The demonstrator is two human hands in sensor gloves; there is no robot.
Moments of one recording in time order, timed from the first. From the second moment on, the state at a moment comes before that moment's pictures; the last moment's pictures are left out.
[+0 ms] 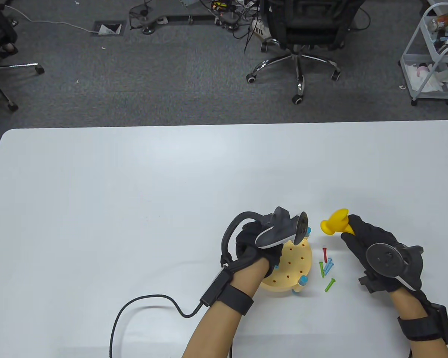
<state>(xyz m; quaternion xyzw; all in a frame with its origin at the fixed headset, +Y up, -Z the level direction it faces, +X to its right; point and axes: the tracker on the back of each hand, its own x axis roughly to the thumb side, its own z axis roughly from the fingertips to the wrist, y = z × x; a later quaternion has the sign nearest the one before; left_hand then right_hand) 0.064 -0.684 -0.290 -0.14 -0.19 -0.11 0.97 0.311 -0.724 -0.238 0.07 -0.21 0.97 0.11</state>
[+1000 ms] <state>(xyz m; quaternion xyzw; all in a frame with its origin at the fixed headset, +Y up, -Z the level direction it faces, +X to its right) 0.065 -0.681 -0.292 -0.14 -0.17 -0.13 0.97 0.311 -0.725 -0.238 0.07 -0.20 0.97 0.11</state>
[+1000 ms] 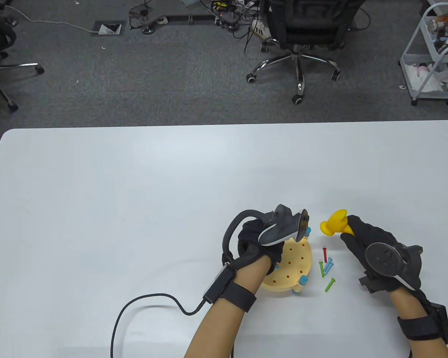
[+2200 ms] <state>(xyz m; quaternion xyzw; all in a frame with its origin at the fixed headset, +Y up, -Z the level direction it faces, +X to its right) -0.028 -0.661 -0.241 -0.09 -0.21 0.09 0.97 0.304 -0.716 -0.232 0.08 -0.23 0.96 0.13</state>
